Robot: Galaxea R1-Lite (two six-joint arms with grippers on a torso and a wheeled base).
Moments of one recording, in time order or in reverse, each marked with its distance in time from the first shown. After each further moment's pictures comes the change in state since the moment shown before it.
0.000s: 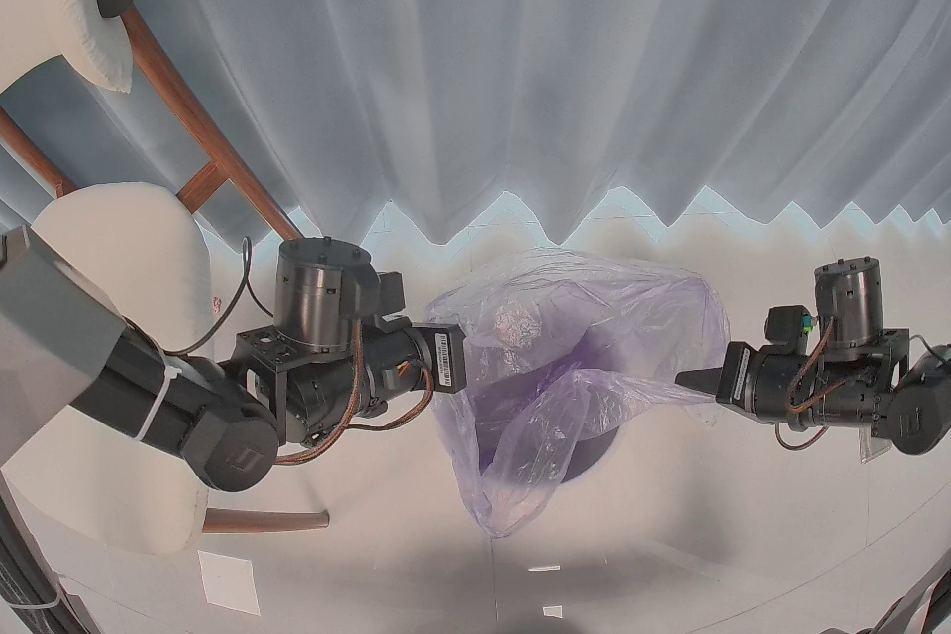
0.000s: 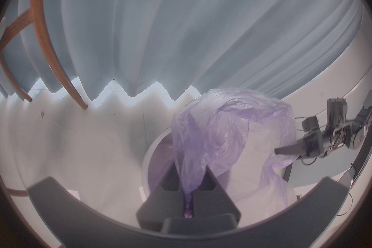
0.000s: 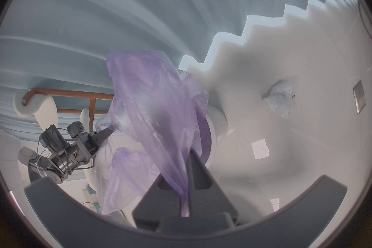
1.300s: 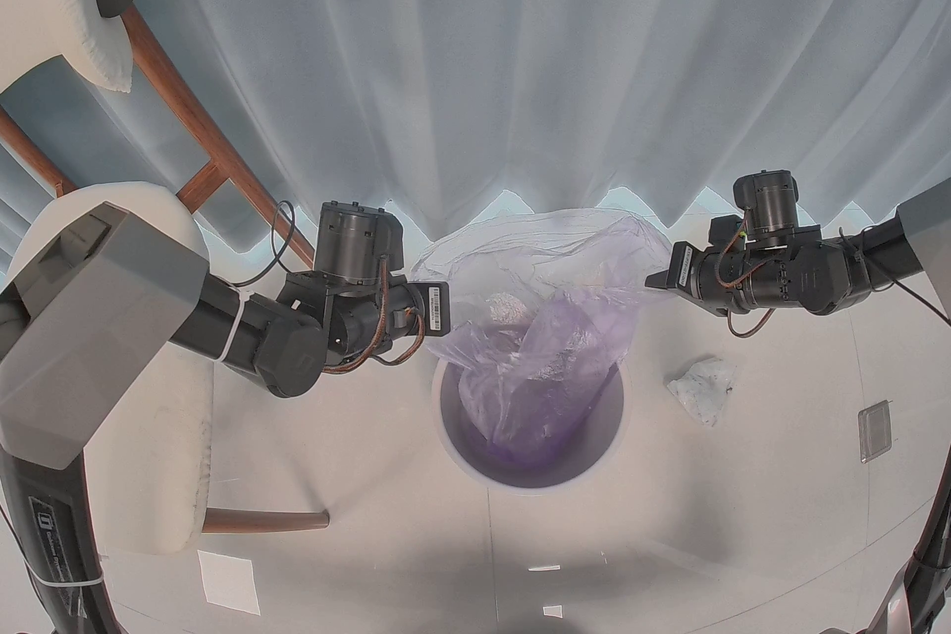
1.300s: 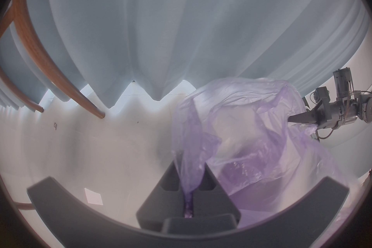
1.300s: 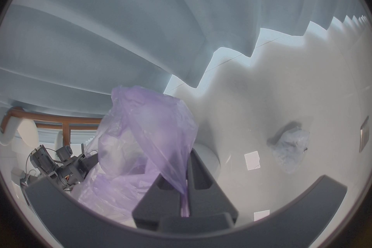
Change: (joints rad) left arm 0.129 0.237 -0.388 0.235 0.061 0.088; right arm -0.140 0.430 -0.711 0.298 0.047 -0.134
